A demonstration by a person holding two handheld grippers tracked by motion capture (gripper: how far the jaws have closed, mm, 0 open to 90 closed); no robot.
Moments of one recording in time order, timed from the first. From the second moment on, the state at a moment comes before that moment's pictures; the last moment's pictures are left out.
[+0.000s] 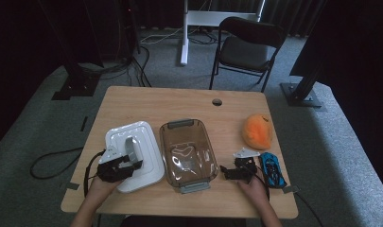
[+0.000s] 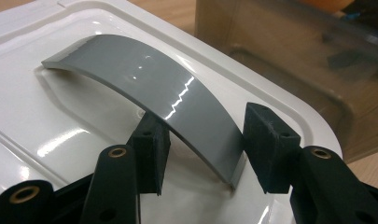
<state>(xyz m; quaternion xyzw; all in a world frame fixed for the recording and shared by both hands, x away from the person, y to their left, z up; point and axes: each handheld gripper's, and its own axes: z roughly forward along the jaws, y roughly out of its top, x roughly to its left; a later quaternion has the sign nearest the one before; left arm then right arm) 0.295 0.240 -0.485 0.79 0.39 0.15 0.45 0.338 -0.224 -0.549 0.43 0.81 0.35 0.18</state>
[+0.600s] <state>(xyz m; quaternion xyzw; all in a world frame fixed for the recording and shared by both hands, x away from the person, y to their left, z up) 0.316 0.230 -0.524 0.81 0.39 0.11 0.43 0.338 -0.224 -0.549 0.43 0.81 0.35 0.18</state>
